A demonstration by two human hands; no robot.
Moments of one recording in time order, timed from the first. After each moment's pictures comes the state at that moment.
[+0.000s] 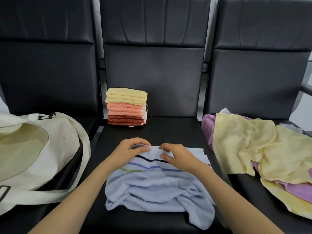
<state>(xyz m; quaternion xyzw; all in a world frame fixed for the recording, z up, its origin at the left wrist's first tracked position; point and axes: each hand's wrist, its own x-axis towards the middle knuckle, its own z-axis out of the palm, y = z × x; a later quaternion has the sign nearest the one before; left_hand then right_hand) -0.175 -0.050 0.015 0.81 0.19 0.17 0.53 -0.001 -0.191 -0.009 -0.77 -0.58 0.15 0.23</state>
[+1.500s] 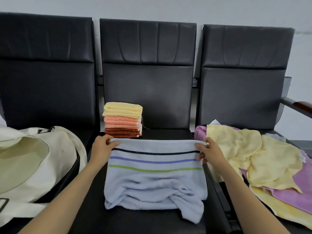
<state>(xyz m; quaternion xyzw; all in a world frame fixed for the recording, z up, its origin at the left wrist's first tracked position) -0.189 0.009 0.018 0.79 0.40 0.31 0.35 0.072 -0.258 0.027 -0.80 -0.25 0.15 0.53</state>
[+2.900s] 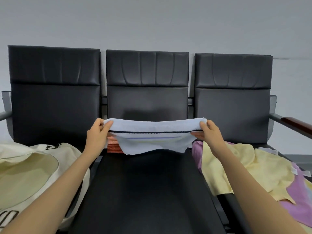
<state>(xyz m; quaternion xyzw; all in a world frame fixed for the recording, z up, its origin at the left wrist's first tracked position) -0.204 -0.004 0.127 0.75 0.32 0.45 0.37 0.060 -0.246 0.138 -0.68 -0.28 0.11 0.67</state>
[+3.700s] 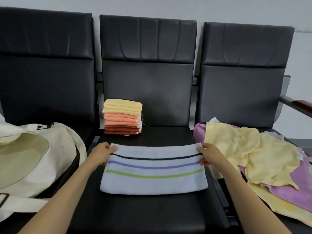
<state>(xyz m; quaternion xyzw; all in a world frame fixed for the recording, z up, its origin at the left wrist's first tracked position) -0.198 0.013 0.006 0.75 0.48 0.13 0.43 0.067 -0.262 0.033 -0.87 -0.20 0.24 0.39</state>
